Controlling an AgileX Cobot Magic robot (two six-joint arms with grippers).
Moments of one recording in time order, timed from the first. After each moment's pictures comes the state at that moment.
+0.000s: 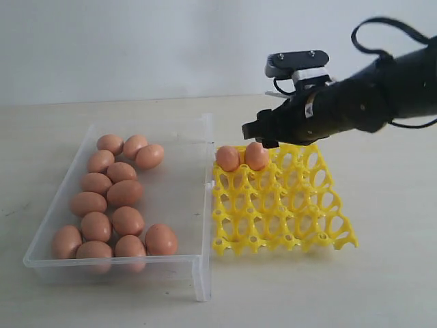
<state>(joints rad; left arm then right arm) -0.02 0.01 0.00 0.03 0.37 0.21 0.44 1.82 -1.10 -0.24 0.20 0.37</state>
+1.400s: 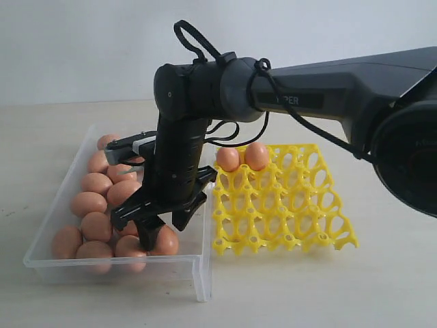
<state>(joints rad) -0.02 0.01 0.00 0.03 0.37 0.21 0.76 2.30 -1.82 0.28 1.12 -0.13</state>
